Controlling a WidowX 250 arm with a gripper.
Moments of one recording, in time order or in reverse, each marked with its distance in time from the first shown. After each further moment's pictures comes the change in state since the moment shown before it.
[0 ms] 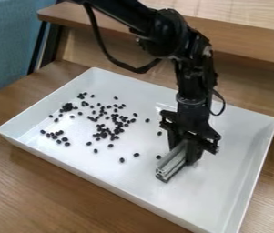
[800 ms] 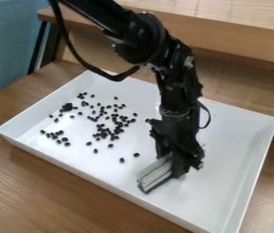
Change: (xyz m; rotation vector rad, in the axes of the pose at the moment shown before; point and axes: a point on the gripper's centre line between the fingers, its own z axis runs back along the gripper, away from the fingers) arm -0.044 0.014 0.001 0.024 0.030 -0.123
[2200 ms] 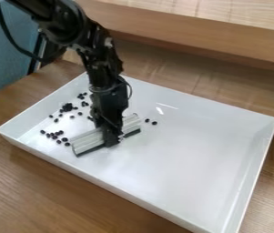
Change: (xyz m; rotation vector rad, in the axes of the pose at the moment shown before) arm -0.047 0.133 0.001 0.096 0.001 -0.089
